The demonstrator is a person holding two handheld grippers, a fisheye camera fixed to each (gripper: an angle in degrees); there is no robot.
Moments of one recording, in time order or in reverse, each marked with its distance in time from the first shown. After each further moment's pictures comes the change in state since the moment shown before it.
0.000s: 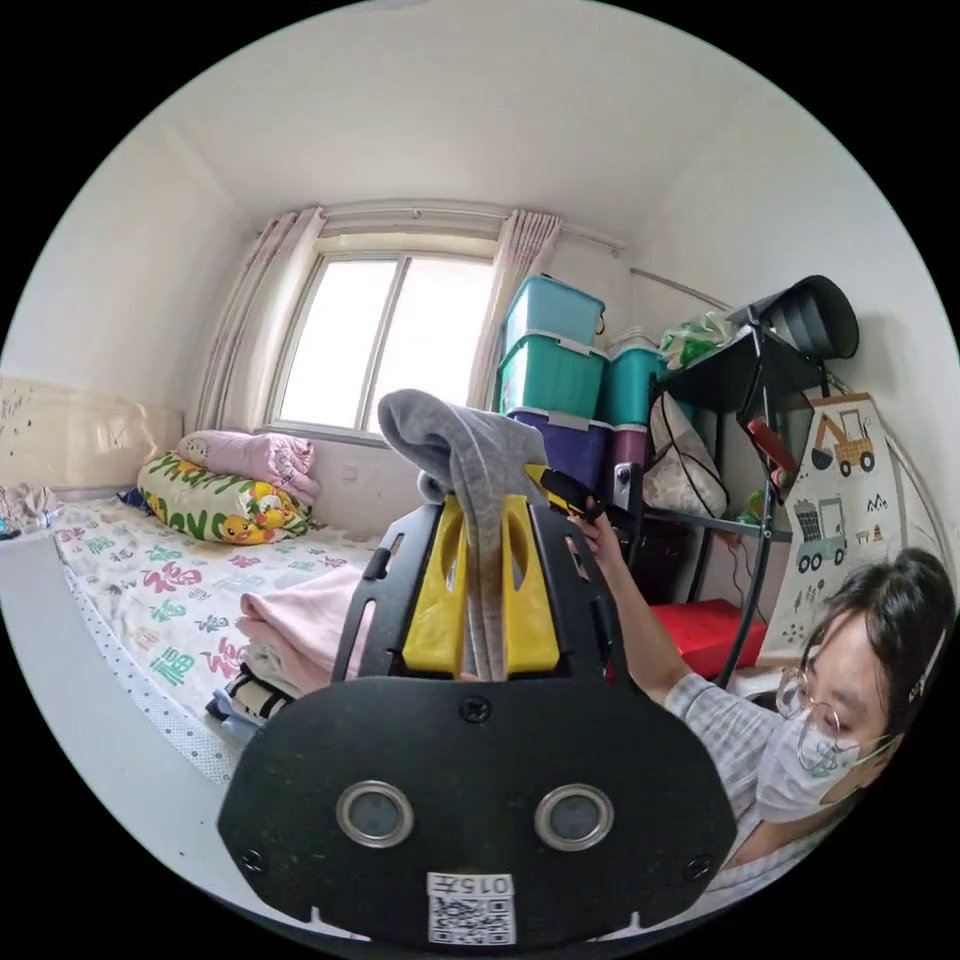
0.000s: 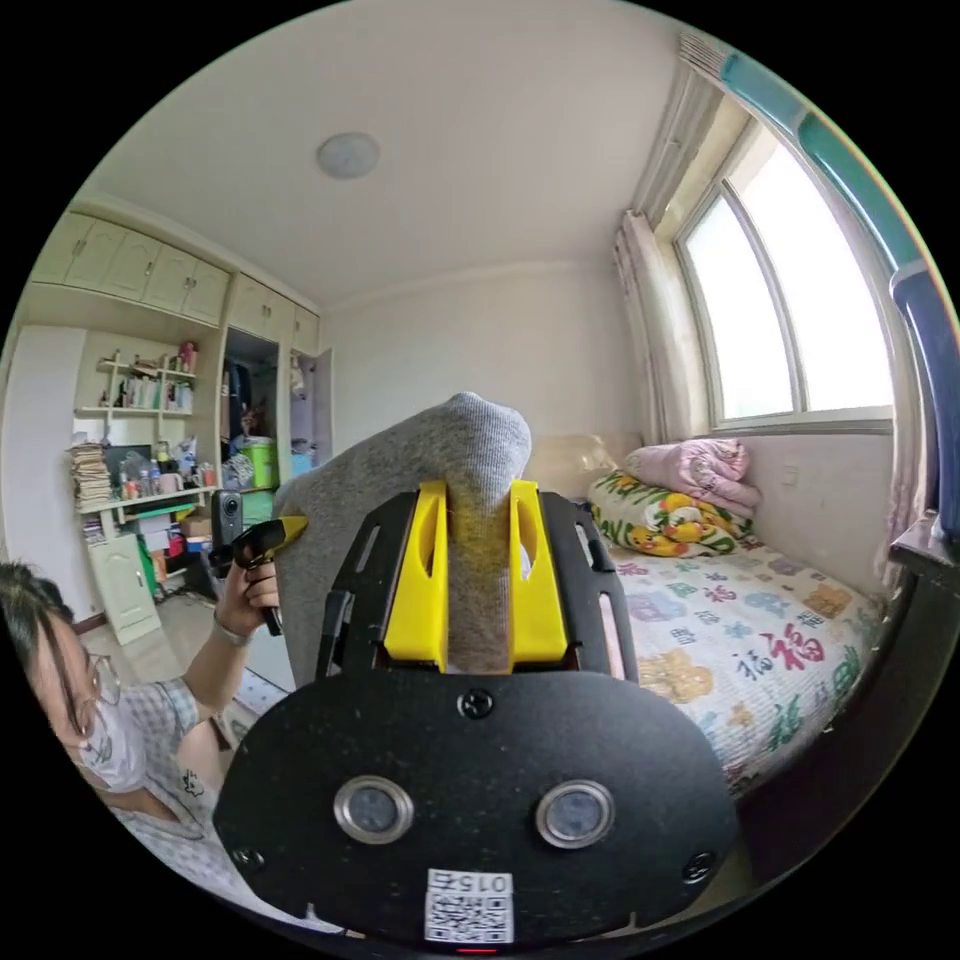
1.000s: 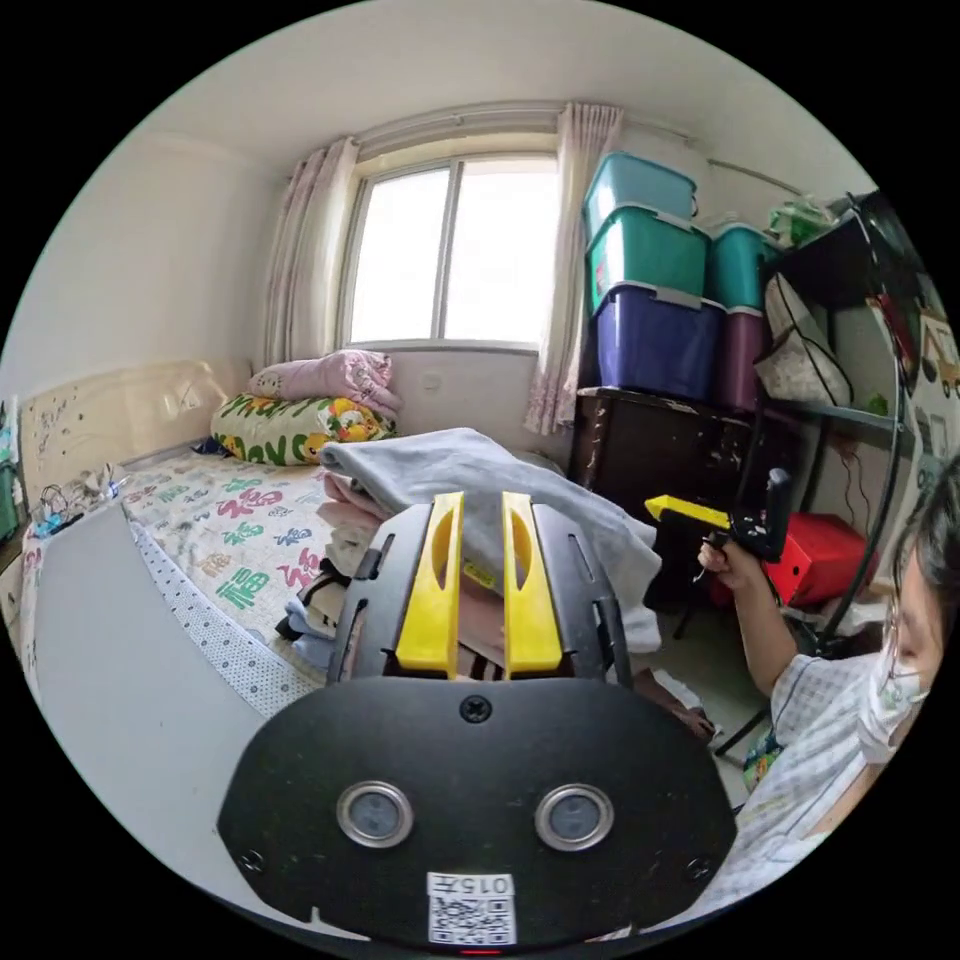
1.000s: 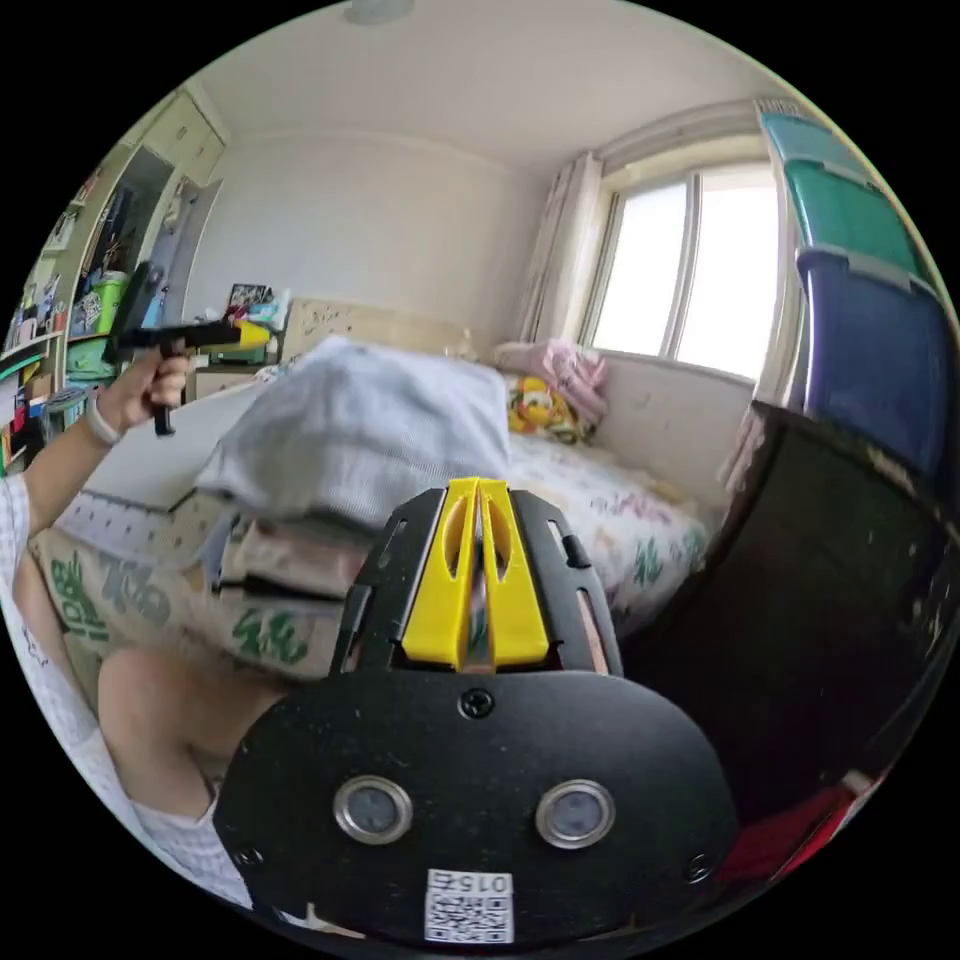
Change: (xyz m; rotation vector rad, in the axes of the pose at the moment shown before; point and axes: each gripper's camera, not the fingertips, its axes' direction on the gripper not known) left arm -0.166 -0.313 0.041 -0.284 -0.225 0.105; right arm 0.050 0.243 0.126 -0.328 0.493 -0.095
